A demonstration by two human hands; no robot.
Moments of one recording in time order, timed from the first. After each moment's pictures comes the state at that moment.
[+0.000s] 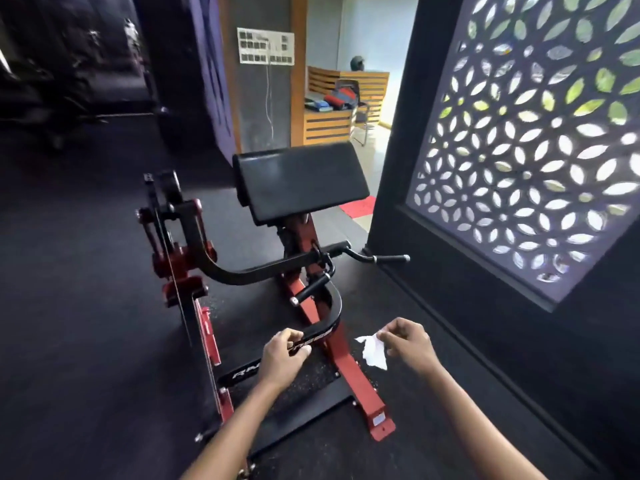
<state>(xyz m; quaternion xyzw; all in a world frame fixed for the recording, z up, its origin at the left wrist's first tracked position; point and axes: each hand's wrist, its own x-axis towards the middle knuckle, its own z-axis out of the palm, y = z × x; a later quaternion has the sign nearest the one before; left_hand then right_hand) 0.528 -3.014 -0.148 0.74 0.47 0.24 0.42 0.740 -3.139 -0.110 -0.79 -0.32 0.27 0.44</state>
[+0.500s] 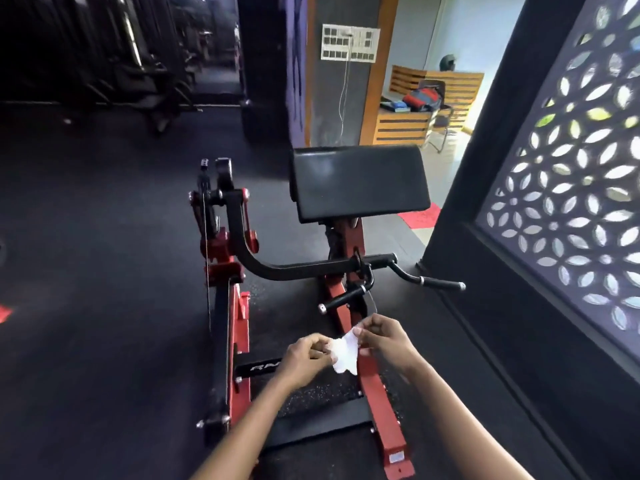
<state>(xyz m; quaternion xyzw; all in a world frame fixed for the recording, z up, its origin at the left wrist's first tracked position) 0.576 -2.985 -0.165 0.69 0.49 0.19 0.49 0.761 -3.034 -0.125 -0.61 -0.43 0.48 0.45</state>
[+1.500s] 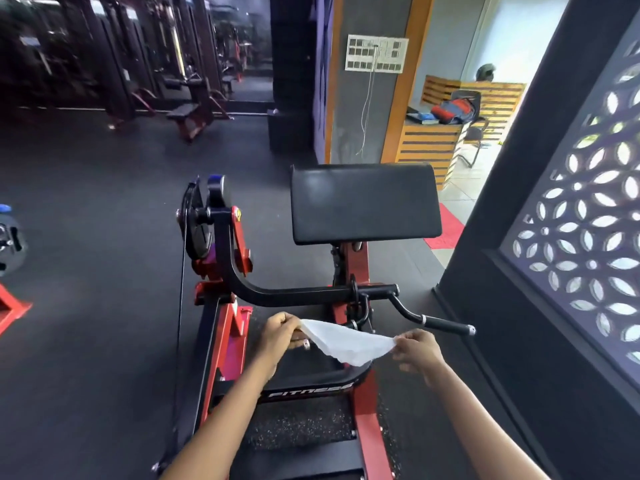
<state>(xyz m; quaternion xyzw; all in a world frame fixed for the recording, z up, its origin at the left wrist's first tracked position) 0.675 -2.883 -0.123 0.45 0.56 0.40 0.57 0.933 -2.932 -0.143 -0.75 -0.28 0.43 0.42</state>
